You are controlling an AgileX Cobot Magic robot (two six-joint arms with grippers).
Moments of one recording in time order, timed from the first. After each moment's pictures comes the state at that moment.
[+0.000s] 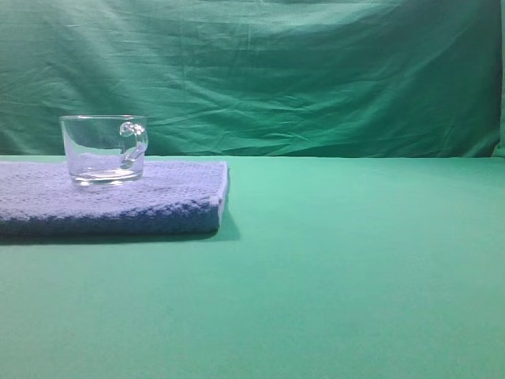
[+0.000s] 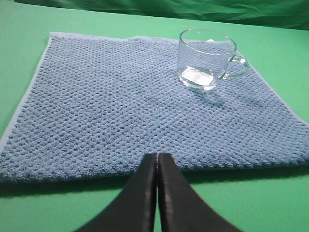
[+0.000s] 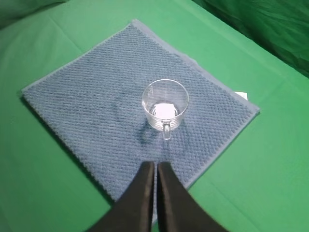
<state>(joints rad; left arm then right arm) -0.04 -0.02 0.02 -0.19 0.36 0.08 0.78 1.07 -1.22 0.11 0.81 -0.09</state>
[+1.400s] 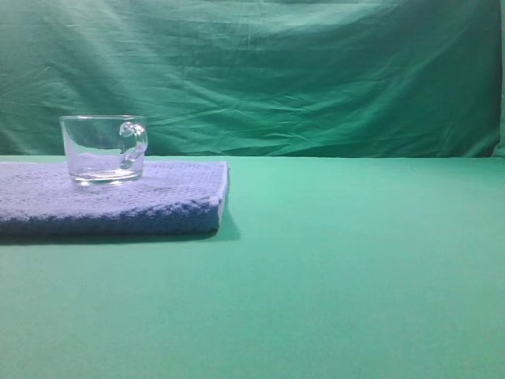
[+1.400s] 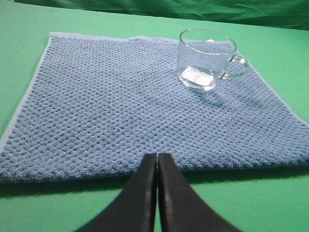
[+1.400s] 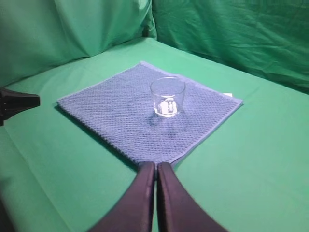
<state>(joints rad) -0.04 -0.02 0.02 -0.19 0.36 0.08 0.60 0.33 -0.60 0.07 0.62 -0.07</state>
